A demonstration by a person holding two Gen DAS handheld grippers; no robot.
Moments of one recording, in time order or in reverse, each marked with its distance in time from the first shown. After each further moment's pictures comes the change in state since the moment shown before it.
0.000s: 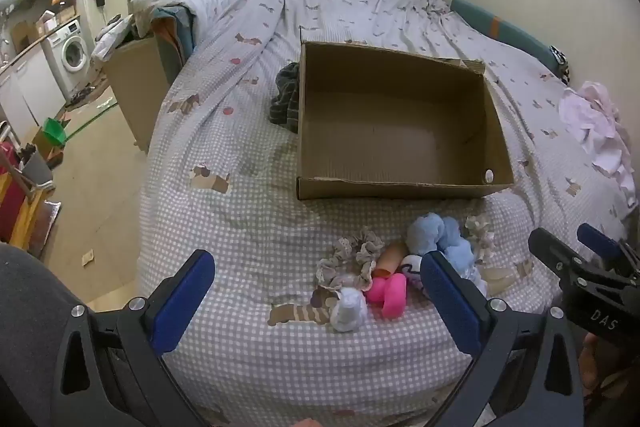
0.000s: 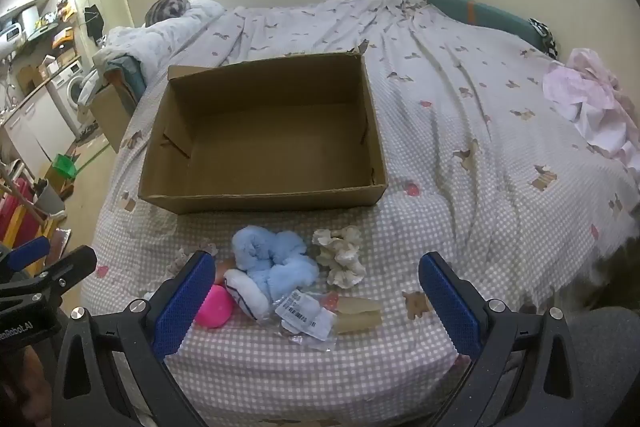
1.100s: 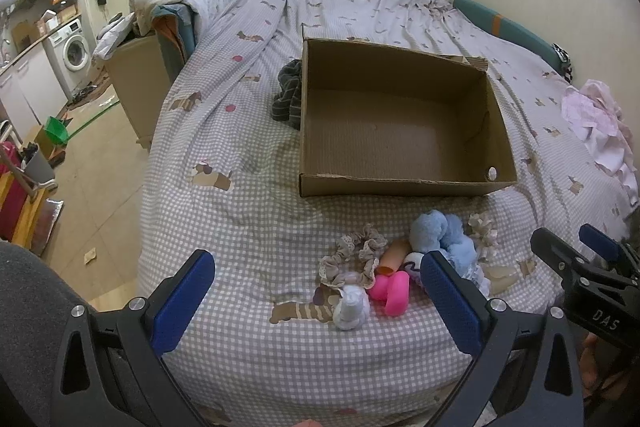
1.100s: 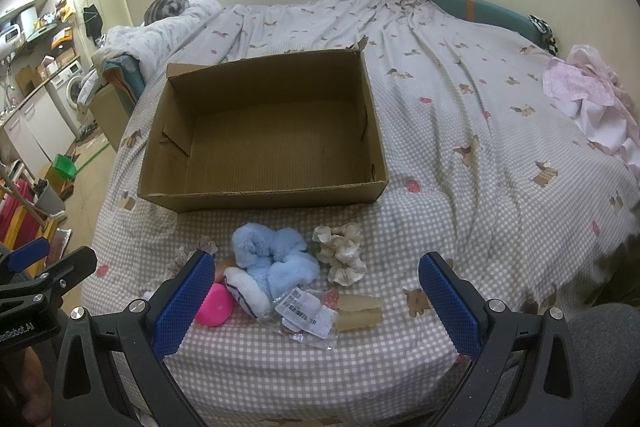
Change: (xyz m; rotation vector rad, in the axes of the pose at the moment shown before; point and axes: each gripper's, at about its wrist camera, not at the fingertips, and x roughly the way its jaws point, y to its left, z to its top) left arm -0.001 -0.001 0.000 0.005 -0.018 0.020; right arm 0.000 -0.002 0.000 0.002 0.005 0.000
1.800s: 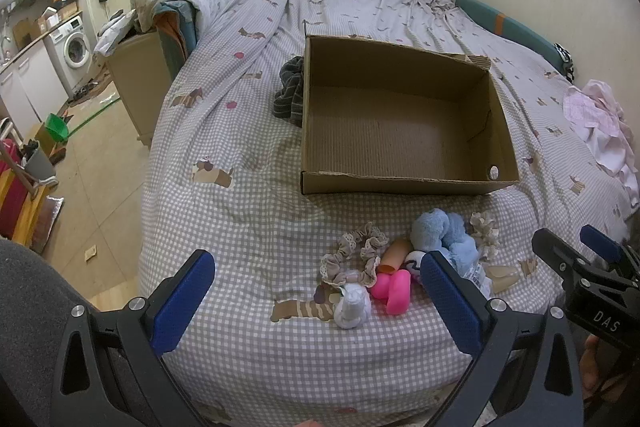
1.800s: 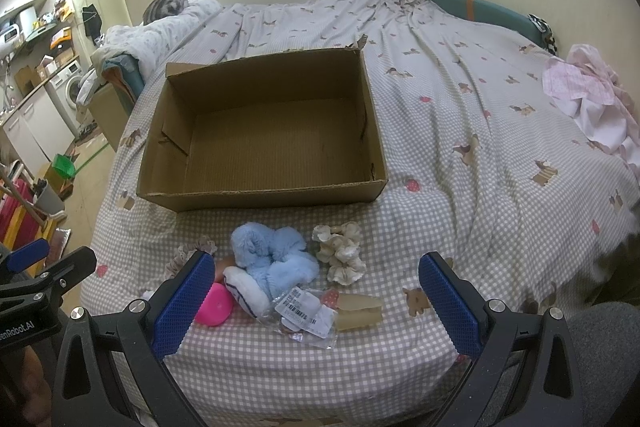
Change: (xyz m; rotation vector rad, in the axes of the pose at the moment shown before) left arm 0.002 0.000 -0.001 0.000 0.007 0.003; right arm 0.001 0.002 -0.003 0.000 0.003 -0.001
